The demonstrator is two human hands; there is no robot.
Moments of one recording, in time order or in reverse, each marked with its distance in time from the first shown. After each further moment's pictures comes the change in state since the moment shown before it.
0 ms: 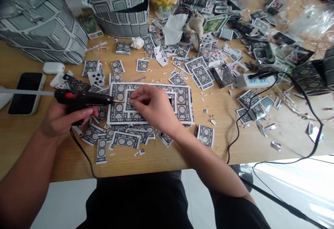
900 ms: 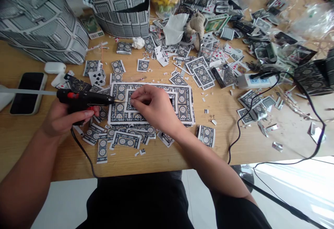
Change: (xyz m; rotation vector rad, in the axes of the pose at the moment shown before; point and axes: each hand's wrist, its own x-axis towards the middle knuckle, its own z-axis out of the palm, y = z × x) left_hand 0.003 0.010 0.005 -0.048 0.004 -0.032; right_hand 0.000 -0.001 0.000 -0.001 0.002 -0.001
